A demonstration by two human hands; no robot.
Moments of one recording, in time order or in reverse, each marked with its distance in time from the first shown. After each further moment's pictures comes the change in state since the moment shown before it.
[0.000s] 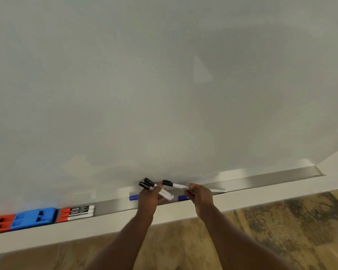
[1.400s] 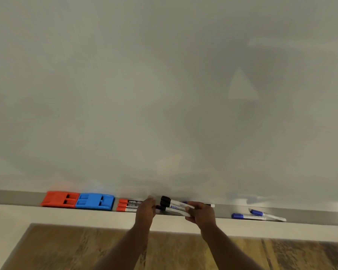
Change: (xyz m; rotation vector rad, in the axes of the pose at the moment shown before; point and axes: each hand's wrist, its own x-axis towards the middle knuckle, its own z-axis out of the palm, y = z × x) left_hand 0.022 0.044 -0.226 -0.213 0.129 -0.122; right_hand -0.063 0.126 0.174 -0.461 -0.140 -0.072
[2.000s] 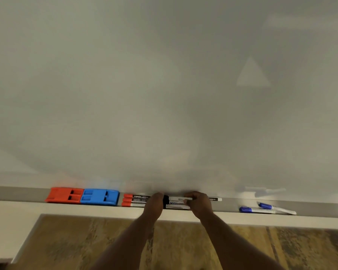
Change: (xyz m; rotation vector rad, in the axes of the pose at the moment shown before) left_hand 0.019 0.000 0.003 0.739 -0.045 0.161; right_hand 0.030 0.001 0.029 -0.696 -0.001 -0.153
